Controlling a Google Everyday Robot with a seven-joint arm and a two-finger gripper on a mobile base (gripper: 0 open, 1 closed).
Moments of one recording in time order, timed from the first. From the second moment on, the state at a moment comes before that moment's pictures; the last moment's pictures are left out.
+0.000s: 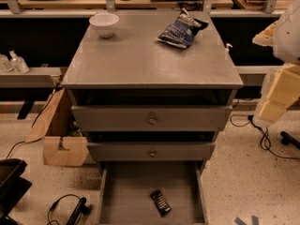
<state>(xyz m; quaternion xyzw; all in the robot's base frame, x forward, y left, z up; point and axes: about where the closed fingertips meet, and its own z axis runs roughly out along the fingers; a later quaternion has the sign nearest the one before) 0.438 -0.213 0.989 -0.60 0.78 -0.05 0.18</state>
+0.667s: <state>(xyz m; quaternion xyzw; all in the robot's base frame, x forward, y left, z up) 0.441 -0.219 0.982 -0.59 0.78 -0.05 0.19</state>
